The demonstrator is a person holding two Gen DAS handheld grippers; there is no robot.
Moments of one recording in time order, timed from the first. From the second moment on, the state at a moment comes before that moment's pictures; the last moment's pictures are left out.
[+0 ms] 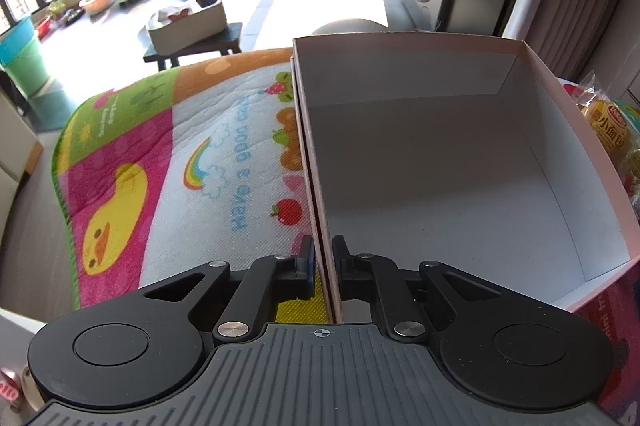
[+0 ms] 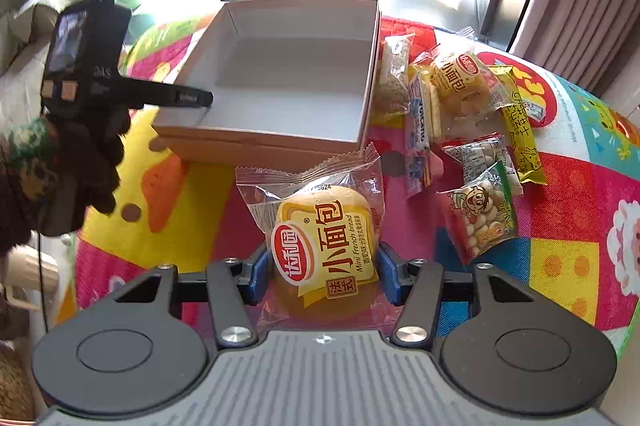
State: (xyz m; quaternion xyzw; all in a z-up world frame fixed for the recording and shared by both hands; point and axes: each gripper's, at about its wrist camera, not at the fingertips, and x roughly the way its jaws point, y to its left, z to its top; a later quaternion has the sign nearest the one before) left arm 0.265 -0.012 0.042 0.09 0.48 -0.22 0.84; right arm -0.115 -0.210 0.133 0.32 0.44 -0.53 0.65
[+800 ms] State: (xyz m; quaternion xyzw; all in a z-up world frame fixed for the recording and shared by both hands) left arm 0.280 0.017 0.038 0.03 0.50 -0.25 0.83; right arm -0.021 -0.262 0.131 0.23 0.45 -0.55 0.66
